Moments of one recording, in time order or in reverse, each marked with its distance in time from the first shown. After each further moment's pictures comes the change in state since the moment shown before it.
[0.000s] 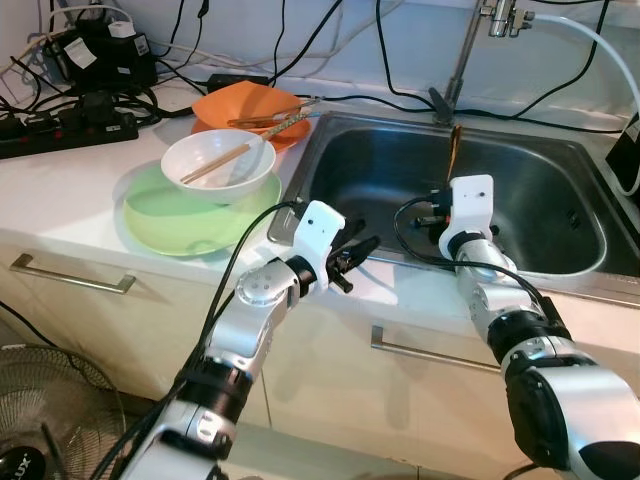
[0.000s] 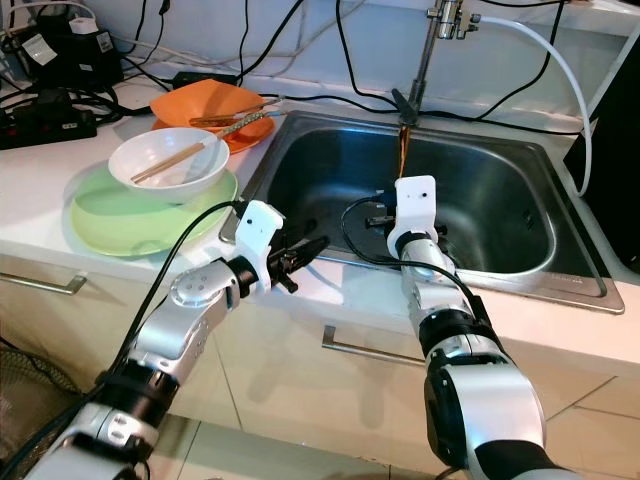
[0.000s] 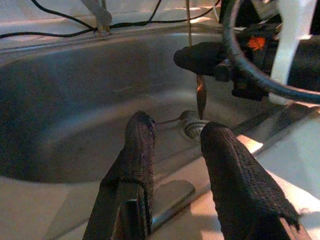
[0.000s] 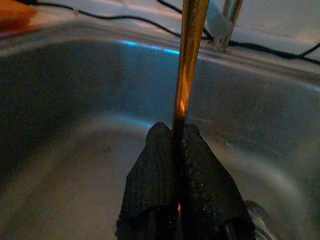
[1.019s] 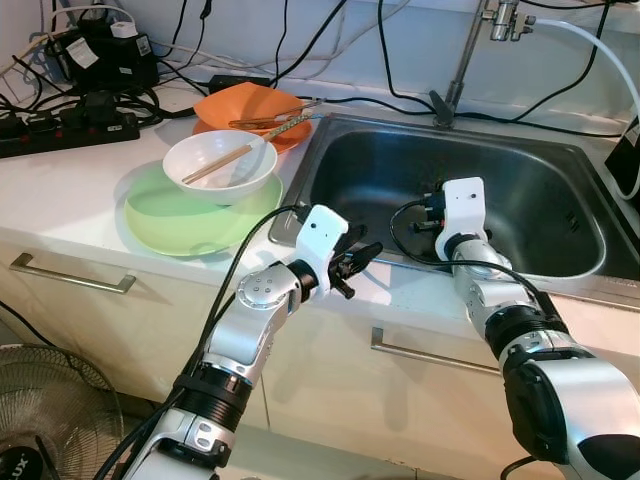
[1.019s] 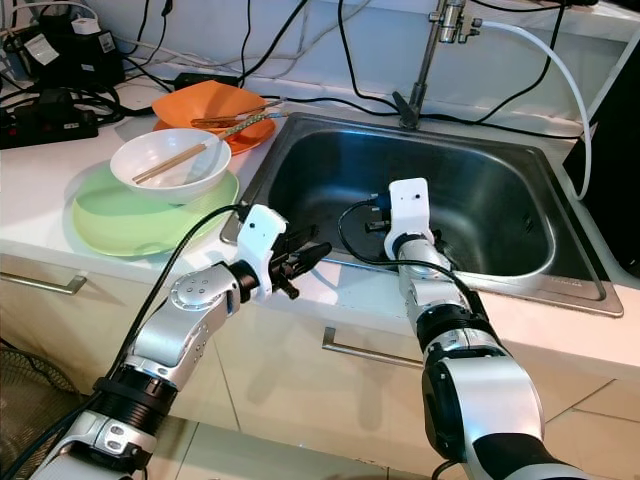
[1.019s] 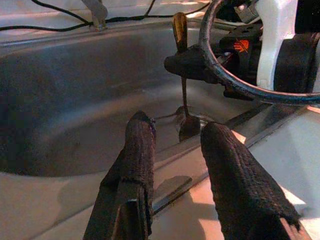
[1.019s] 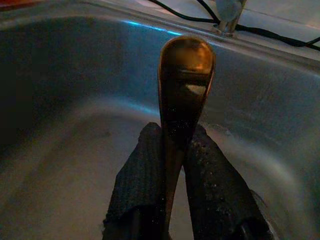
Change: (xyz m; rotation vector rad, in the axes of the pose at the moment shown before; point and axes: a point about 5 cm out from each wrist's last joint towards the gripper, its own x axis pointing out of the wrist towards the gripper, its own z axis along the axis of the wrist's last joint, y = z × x) left arm -0.003 -0.004 0.000 -0.002 0.030 -0.009; right arm 0.002 0.005 -0.003 -0.038 0.066 0.018
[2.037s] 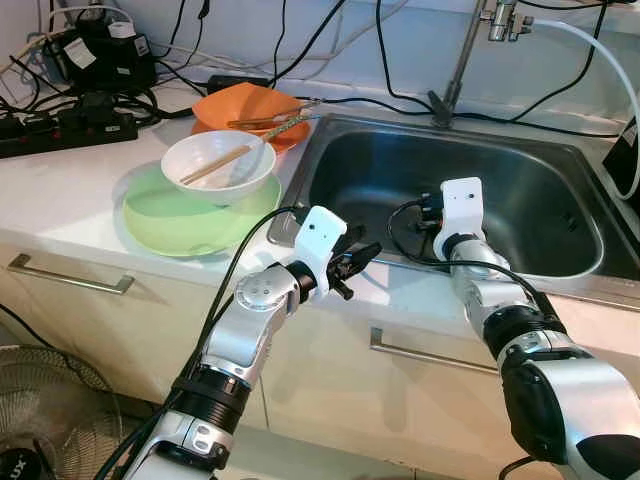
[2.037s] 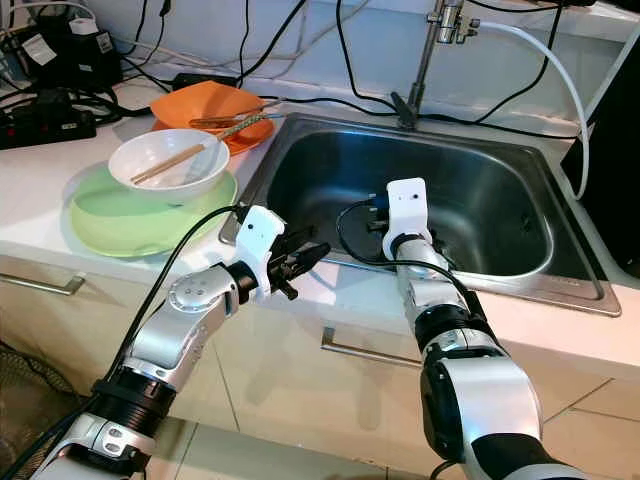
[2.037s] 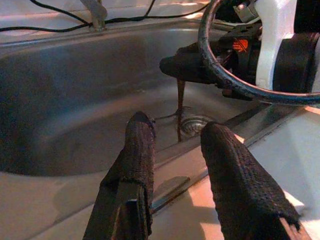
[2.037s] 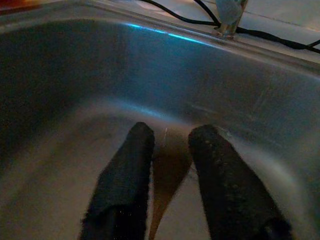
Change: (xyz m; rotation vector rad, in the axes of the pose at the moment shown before) left arm -0.001 0.000 0.000 -0.001 -0.003 0.001; right arm 0.000 0.001 0.001 0.003 -0.009 -0.002
